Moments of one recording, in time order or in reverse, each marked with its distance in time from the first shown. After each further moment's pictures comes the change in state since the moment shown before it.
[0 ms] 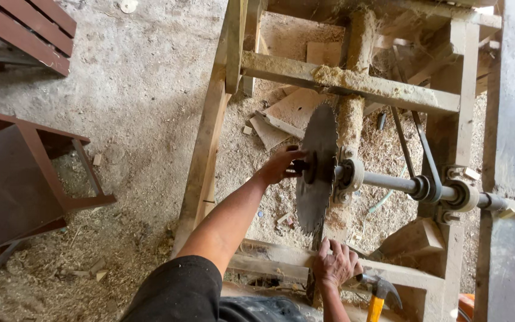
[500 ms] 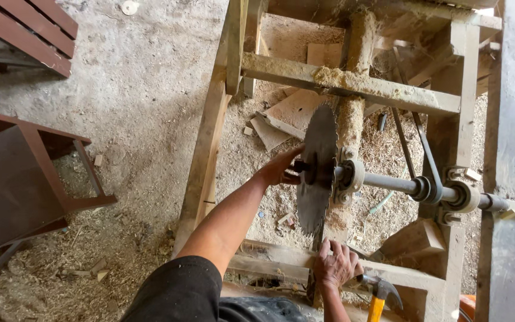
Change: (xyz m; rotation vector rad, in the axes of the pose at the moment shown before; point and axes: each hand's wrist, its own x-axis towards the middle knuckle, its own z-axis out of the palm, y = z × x) left_hand 0.013 -0.012 -0.002 -0.056 0.012 -0.186; right_hand -0.001 0.006 0.004 0.019 0.012 -0.023
